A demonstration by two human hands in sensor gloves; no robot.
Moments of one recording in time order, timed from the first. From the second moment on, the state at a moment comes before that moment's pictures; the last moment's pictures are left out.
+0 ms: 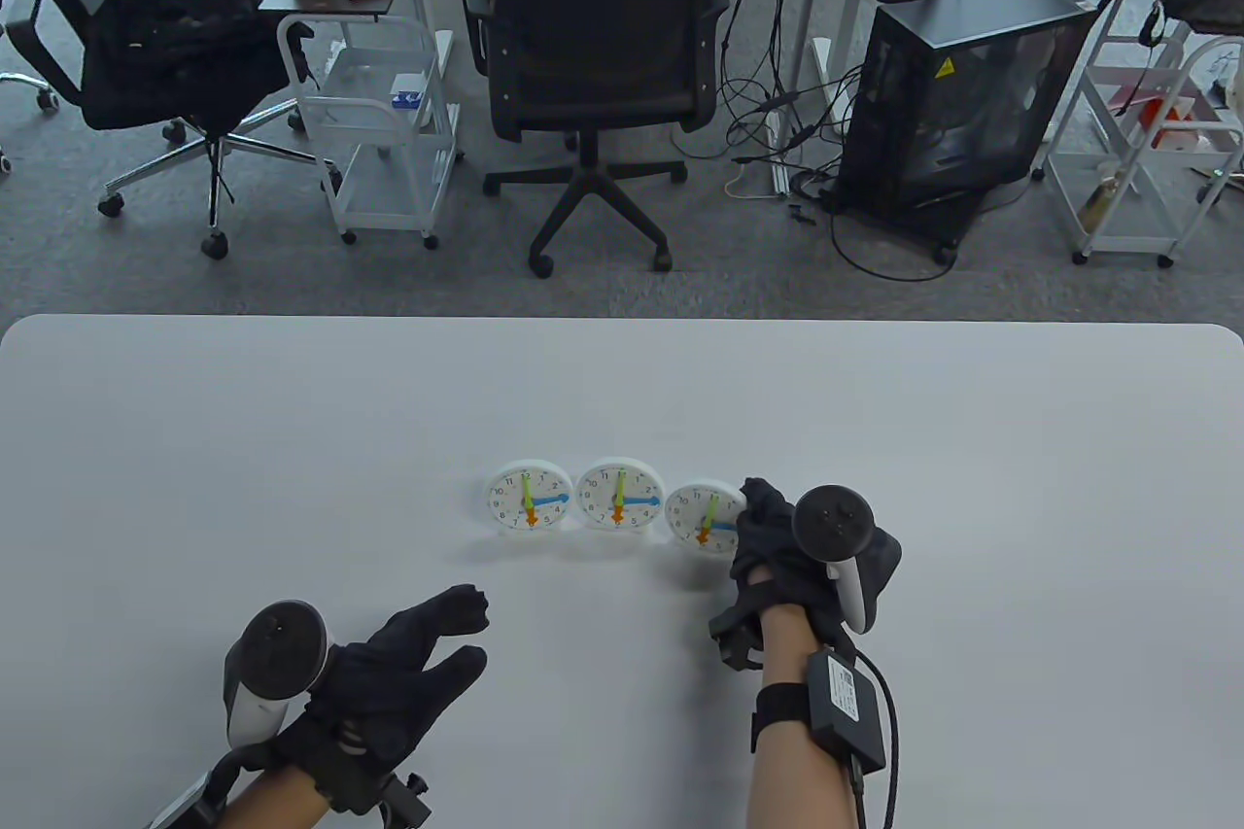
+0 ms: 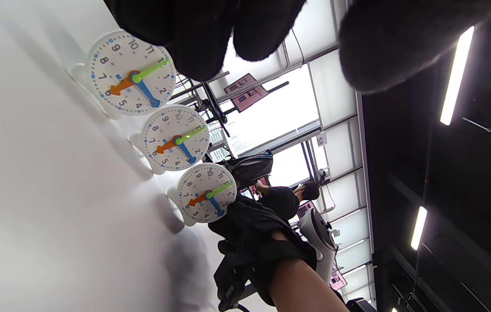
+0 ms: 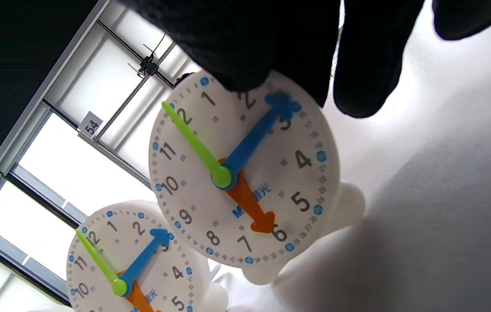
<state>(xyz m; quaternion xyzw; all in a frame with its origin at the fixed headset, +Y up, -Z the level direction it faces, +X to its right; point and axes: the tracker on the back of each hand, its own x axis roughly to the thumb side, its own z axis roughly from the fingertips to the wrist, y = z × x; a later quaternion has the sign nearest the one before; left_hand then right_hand) -0.252 -0.710 -0.287 -0.06 -0.21 0.54 0.81 0.159 -0.749 -0.406 -0.10 -0.06 0.91 0.41</state>
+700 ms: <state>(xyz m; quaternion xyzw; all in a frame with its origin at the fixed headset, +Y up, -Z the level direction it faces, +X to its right) -0.253 -0.700 -0.286 0.02 -0.22 0.38 0.90 0.070 -0.670 -0.281 0.17 -0.10 0.95 0.23</state>
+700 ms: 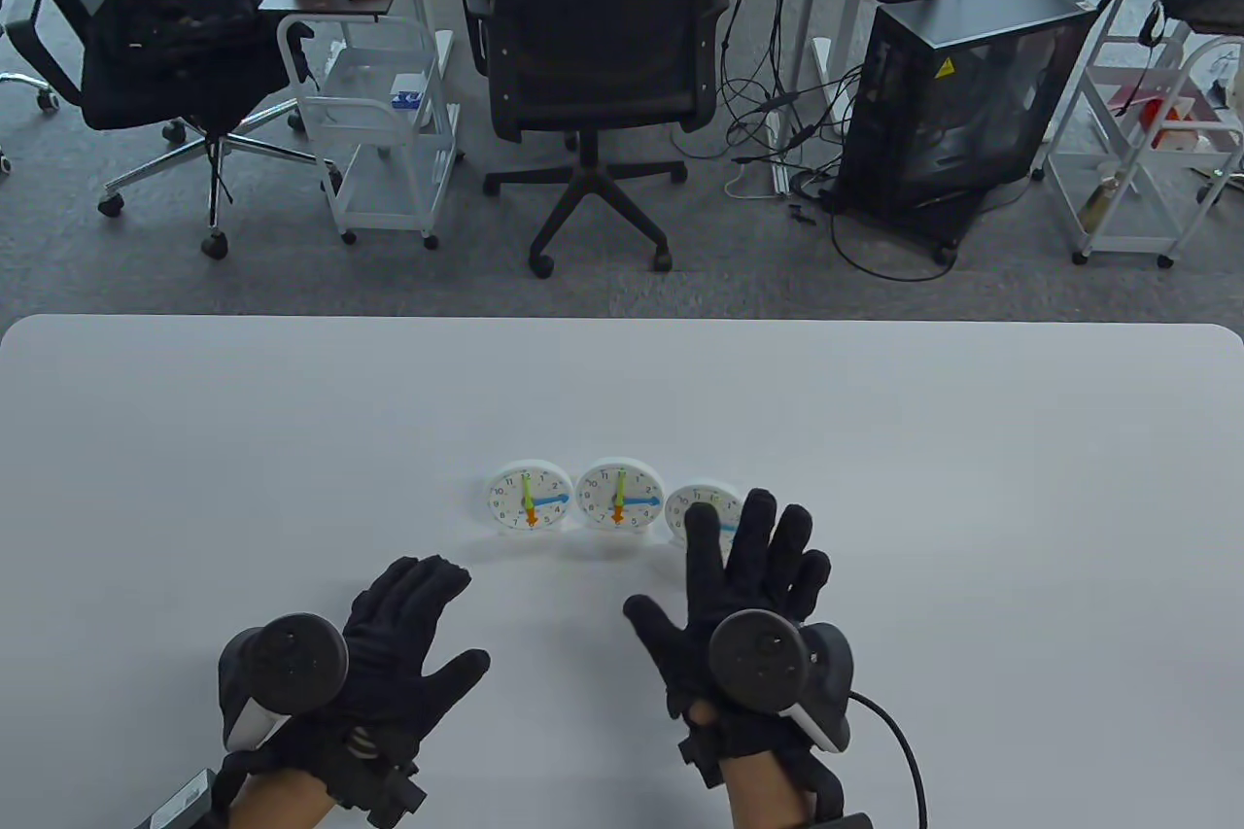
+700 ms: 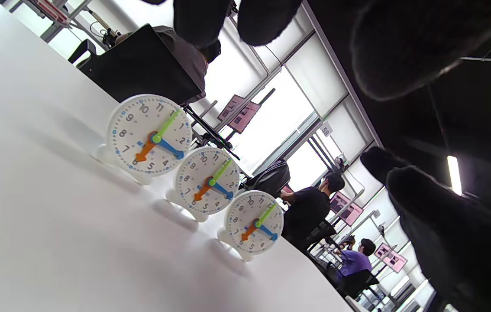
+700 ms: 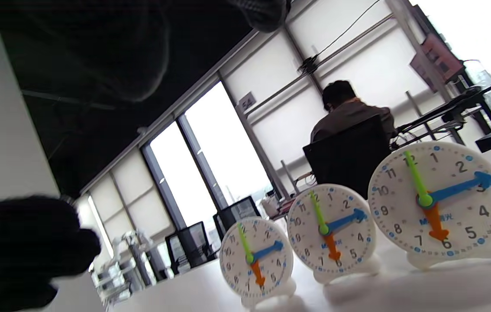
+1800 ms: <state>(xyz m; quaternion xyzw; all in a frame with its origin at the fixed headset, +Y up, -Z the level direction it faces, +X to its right) -0.238 -0.726 -0.293 -0.04 -0.20 0.29 0.94 0.054 -0.682 -0.281 0.19 -0.11 0.94 0.26</state>
